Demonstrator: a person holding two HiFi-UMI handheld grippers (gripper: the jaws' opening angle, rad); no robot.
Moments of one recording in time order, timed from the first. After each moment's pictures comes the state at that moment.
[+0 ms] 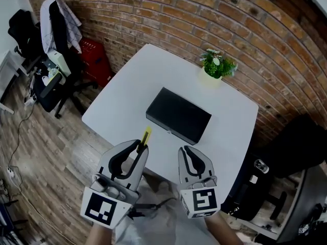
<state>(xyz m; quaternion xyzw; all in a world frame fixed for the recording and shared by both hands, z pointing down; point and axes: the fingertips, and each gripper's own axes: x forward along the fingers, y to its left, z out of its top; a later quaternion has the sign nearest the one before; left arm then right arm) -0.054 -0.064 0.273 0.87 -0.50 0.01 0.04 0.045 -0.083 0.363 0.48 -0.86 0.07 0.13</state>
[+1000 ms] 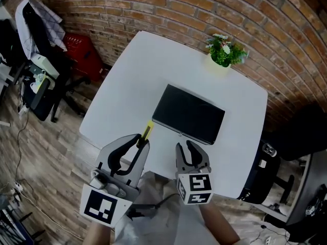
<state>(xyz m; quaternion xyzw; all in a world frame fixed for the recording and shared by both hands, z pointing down) -0.101 -0.157 0.320 0.89 -0.44 0.06 0.07 0.007 -0.153 0.484 0.55 -0.79 0.22 0.19</state>
